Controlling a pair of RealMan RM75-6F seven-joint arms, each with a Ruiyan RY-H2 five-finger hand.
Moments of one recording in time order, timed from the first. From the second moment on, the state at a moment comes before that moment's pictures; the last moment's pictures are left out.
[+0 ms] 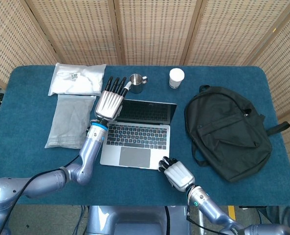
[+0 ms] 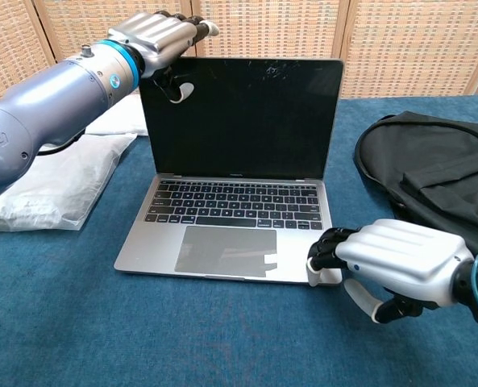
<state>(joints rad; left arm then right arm) -1.03 -1.75 -0.37 -1.19 0.93 1.05 0.80 0.60 -1.55 -0.04 -1.70 -1.23 0.97 -0.64</state>
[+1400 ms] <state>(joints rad) -0.82 -1.39 -0.30 -1.63 1.09 1.23 0.56 0.52 -1.41 -0.01 -1.73 -1.43 1.20 -0.34</state>
